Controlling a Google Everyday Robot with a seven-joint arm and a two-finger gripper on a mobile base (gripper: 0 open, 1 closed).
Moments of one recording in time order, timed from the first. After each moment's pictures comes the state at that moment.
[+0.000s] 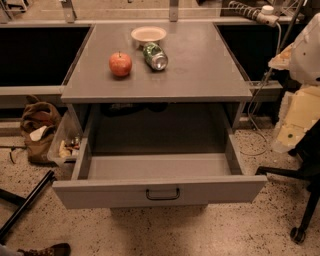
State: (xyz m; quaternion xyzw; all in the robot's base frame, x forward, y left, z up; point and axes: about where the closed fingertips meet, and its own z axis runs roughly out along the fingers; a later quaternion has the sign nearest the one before) arm 0.438 -0.217 0.976 -0.60 0.78 -0.03 0.16
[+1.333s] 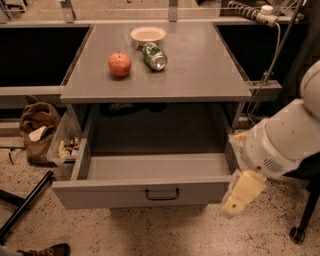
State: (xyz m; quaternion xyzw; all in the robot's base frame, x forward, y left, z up) arm 0.399 -0.161 0.823 -0.56 0.80 0.11 0.18
